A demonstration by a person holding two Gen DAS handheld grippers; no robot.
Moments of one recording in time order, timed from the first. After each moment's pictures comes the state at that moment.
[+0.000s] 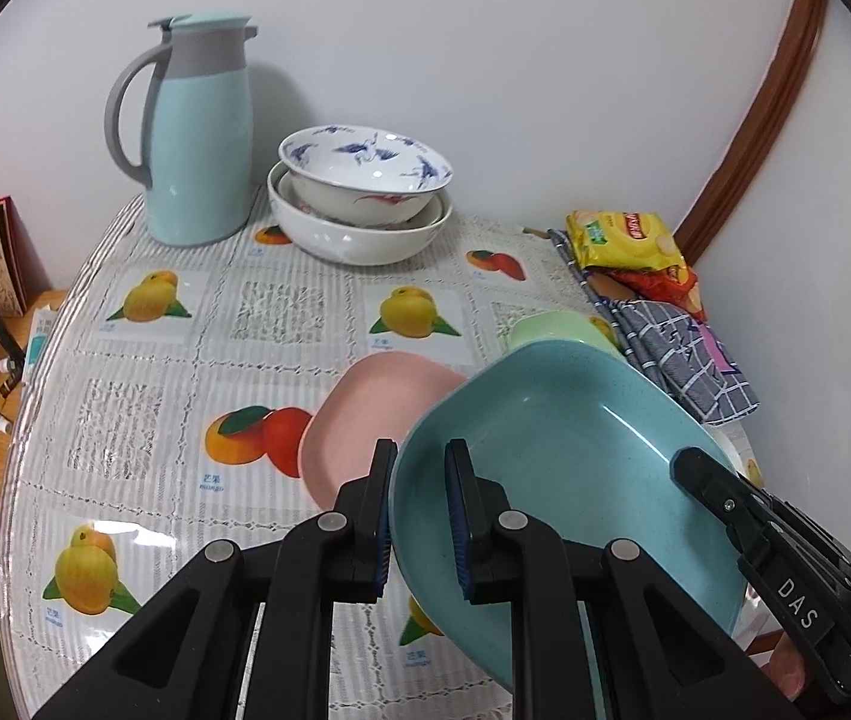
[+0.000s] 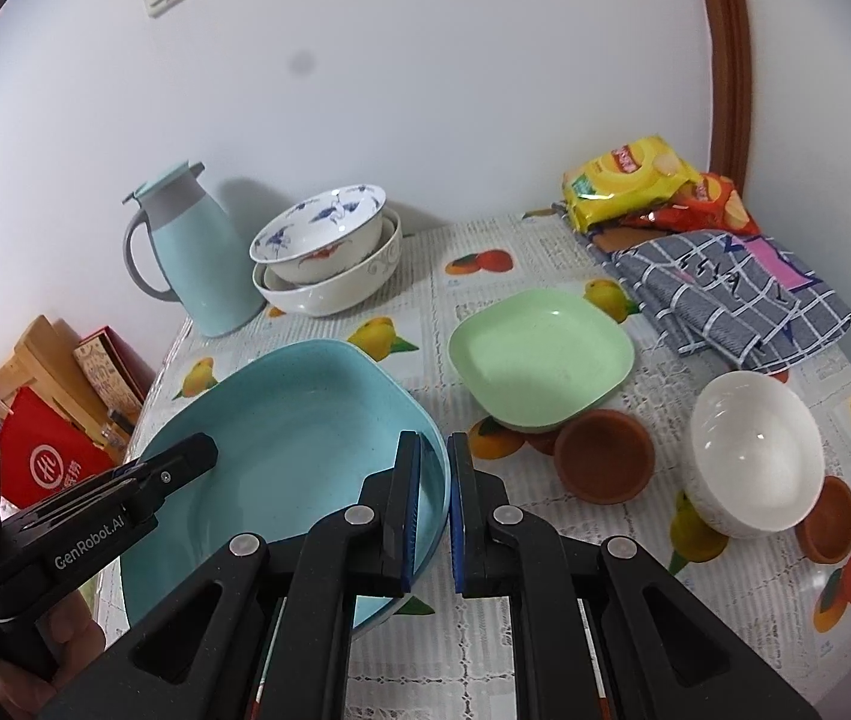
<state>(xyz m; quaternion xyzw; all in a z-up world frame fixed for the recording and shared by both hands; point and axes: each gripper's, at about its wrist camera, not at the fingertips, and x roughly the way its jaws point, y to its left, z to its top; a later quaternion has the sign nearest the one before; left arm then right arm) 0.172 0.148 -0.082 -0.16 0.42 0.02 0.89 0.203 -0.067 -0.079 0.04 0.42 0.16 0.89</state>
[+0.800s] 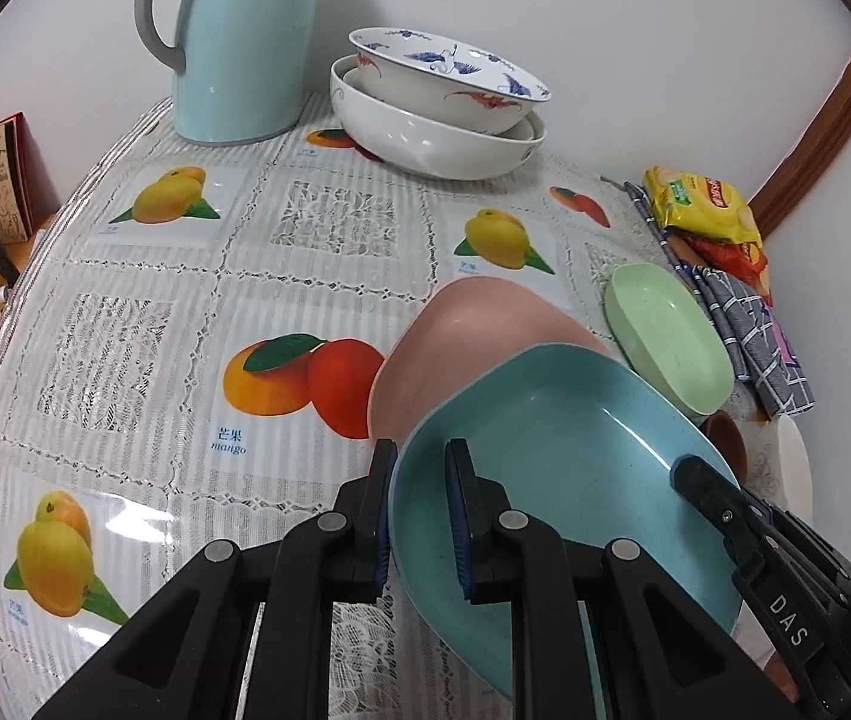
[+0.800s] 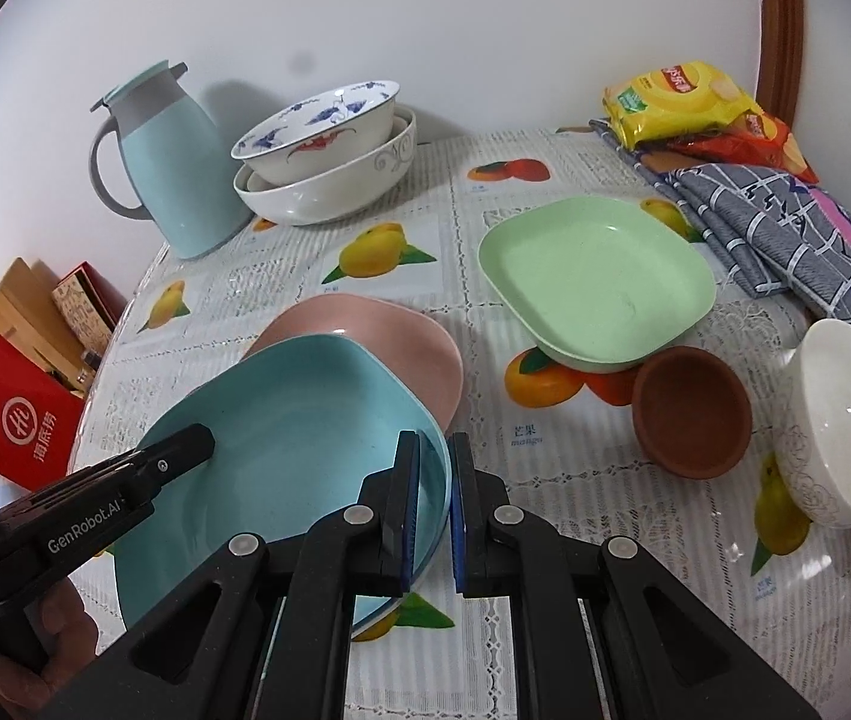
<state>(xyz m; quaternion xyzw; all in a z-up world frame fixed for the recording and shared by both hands) 0.197 0.180 -0.153 -0.18 0.48 0.05 0.86 0.231 -0.031 -0.151 0.01 0.48 0.17 0.86</state>
